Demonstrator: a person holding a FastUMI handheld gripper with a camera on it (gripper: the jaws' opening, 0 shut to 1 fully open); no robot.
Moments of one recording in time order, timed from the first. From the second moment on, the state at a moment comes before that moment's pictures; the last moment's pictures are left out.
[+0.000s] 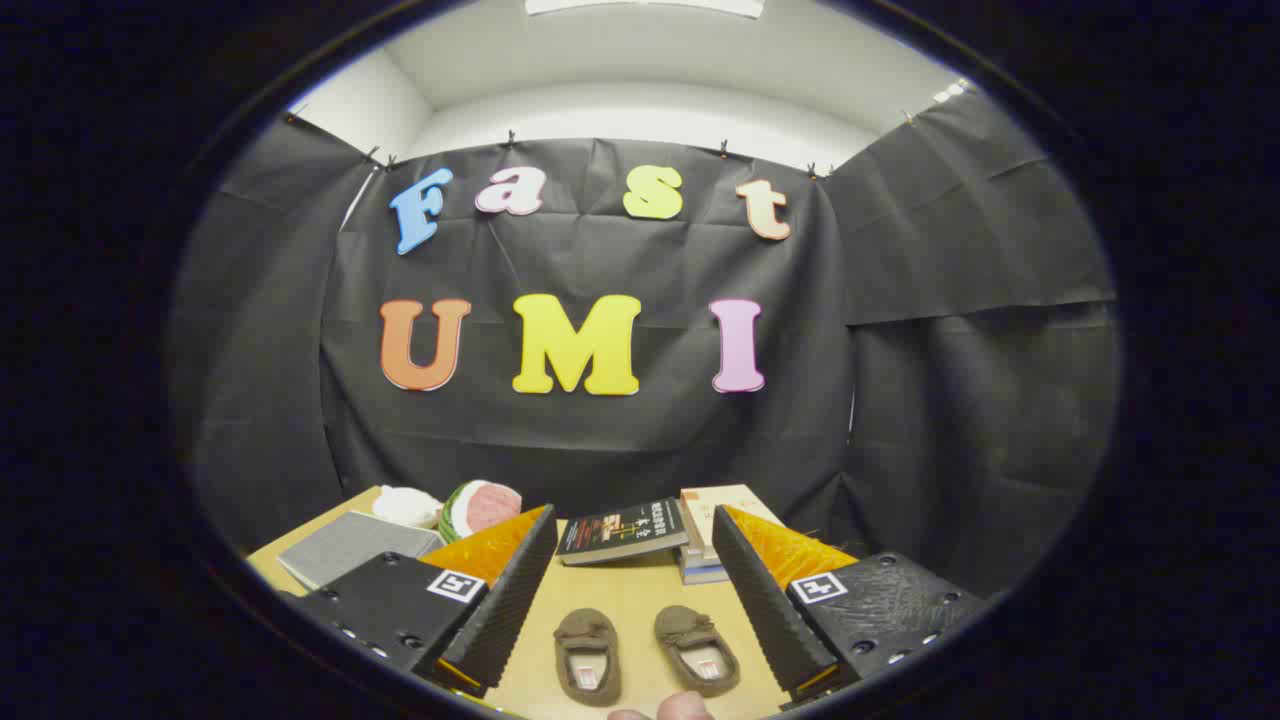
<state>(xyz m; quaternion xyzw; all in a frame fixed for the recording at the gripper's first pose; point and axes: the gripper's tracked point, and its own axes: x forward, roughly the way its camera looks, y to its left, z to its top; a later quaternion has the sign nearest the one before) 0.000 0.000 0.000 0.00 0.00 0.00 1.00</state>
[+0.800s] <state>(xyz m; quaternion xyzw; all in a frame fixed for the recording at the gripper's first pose) 0.007 0.011 0.007 -0.03 0.00 0.06 1.00</state>
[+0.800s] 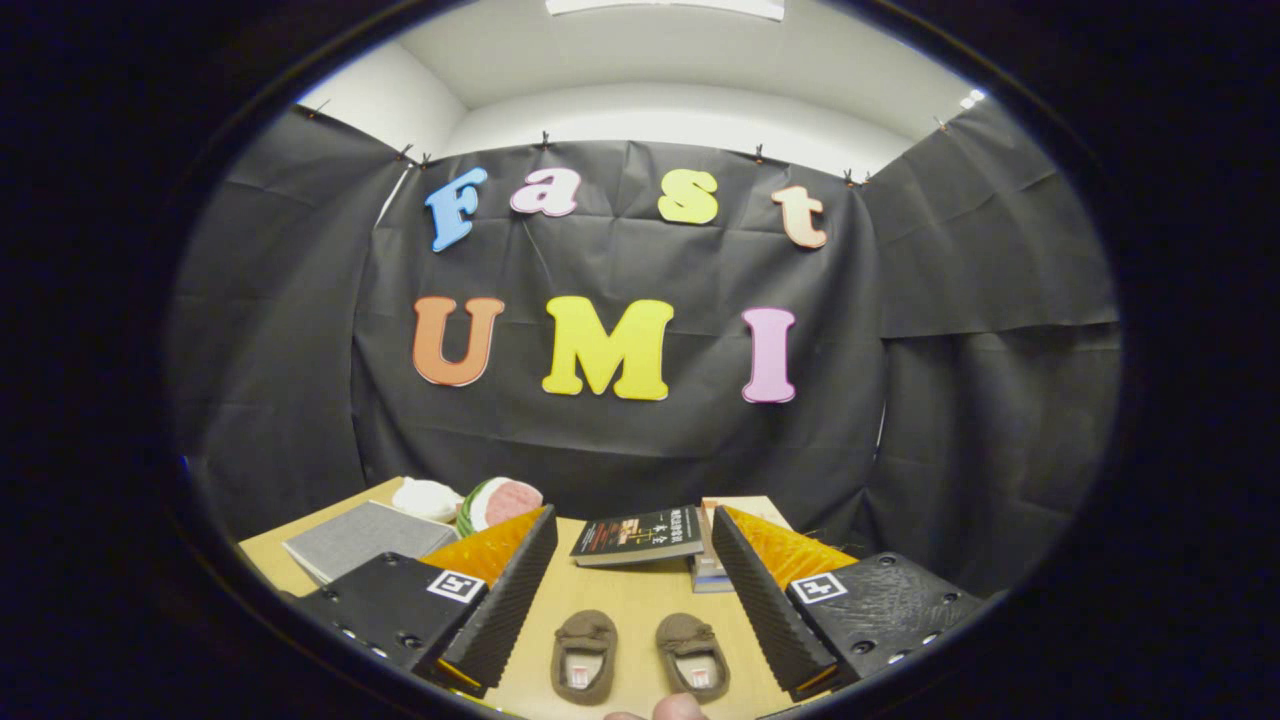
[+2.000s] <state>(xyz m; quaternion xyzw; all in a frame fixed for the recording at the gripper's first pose) 0.012 0.160 -0.108 0.10 0.19 0.29 0.93</state>
